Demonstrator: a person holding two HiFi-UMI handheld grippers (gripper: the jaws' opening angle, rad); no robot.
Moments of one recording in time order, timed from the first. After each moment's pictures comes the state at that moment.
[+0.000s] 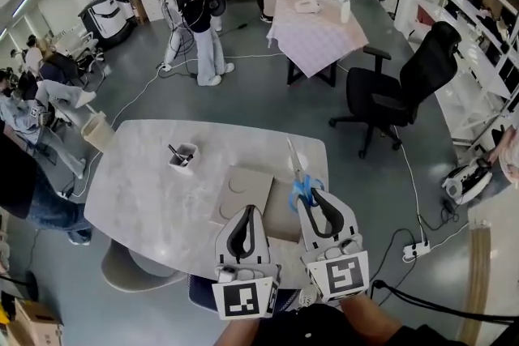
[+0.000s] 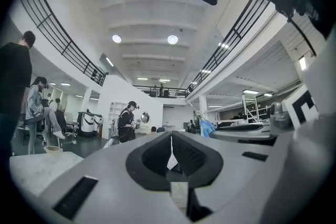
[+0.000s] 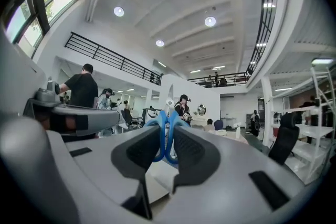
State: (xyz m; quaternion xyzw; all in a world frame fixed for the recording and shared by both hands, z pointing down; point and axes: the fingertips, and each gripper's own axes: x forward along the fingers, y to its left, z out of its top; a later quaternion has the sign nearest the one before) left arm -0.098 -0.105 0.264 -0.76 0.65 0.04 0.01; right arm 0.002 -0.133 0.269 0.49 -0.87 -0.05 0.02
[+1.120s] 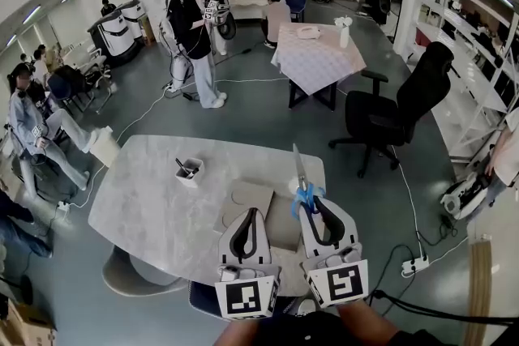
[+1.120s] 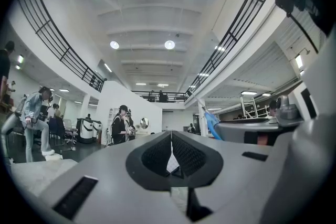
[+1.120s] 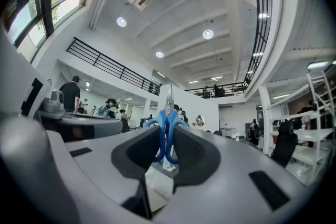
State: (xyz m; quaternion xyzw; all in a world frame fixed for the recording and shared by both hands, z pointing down) left arm -0.092 -0.080 0.235 -0.76 0.65 0.06 0.04; right arm 0.011 -0.096 0.228 0.49 -0.86 -0.10 -0.04
